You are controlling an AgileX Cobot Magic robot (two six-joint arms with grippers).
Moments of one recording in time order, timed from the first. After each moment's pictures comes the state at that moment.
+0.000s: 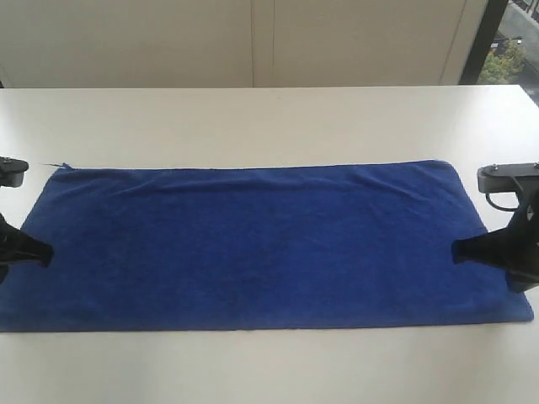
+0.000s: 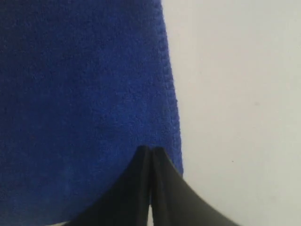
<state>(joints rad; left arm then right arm) -0.13 1.59 -0.79 0.20 0.66 -0.12 0.06 1.64 -0.77 -0.26 0.62 0.35</state>
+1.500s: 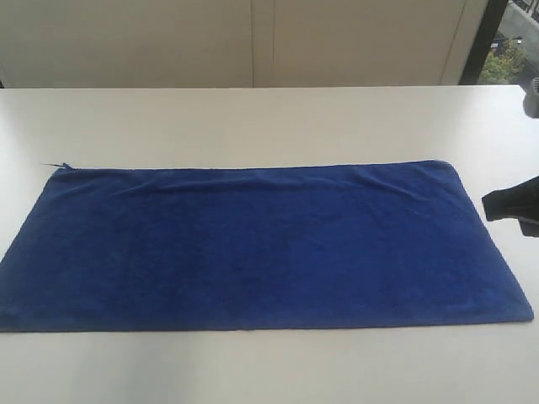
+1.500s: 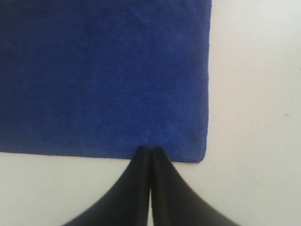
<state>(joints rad) -0.11 0.98 -0.79 -0.14 0.99 0.18 0.09 1.13 -0.79 0.01 0.82 -0.01</state>
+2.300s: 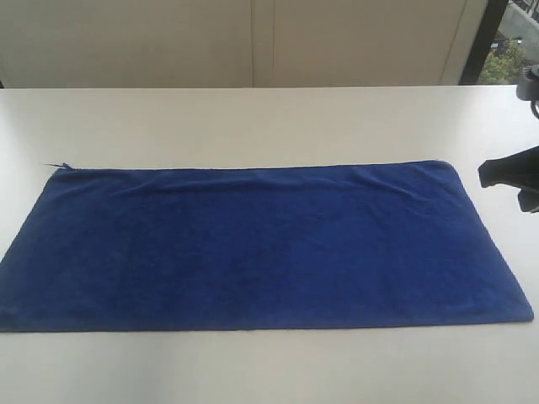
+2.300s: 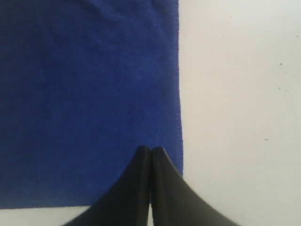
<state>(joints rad) 0.20 0.97 -0.87 -0.43 1.10 0.42 0.00 1.37 -0.91 0.00 0.77 -0.02</state>
